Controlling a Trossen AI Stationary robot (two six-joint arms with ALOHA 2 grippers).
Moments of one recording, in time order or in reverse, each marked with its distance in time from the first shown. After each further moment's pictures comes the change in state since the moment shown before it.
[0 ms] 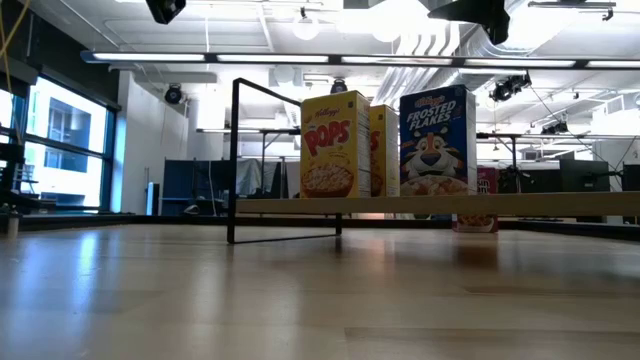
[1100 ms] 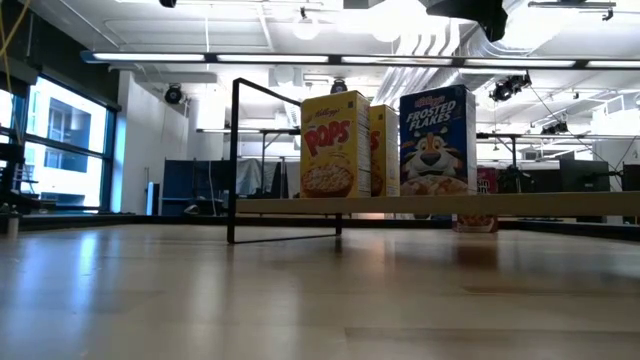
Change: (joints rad) left arm -0.022 -0.026 0.000 0.164 -0.256 0.102; right arm 0.000 0.000 0.000 0.000 -0.054 -0.088
